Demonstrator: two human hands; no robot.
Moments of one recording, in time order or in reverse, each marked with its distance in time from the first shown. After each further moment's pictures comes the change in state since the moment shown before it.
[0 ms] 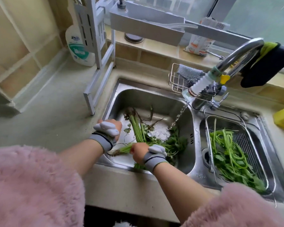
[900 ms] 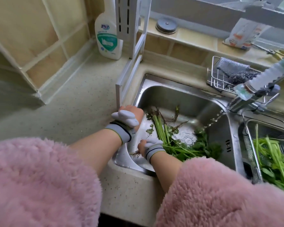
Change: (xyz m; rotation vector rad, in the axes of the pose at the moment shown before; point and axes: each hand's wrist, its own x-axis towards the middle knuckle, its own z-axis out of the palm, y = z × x) left_hand 0.041 -0.044 0.010 -0.026 0.190 0.048; right_hand 0.084 -0.056 0.017 -0.195 -0.099 -0.066
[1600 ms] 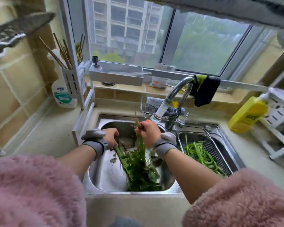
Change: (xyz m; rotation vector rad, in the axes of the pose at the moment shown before) left_hand -0.039 0.060 -0.097 -0.376 -0.061 0.069; right_hand -0.197 0.111 -0.106 0.581 0.896 0.038
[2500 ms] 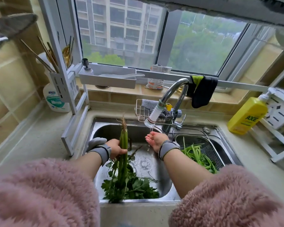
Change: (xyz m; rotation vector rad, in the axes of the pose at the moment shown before) left_hand 0.020 0.032 0.031 -0.434 -0.227 -0.065; right_hand 0.028 0.062 0.004 1.324 0.104 0.801
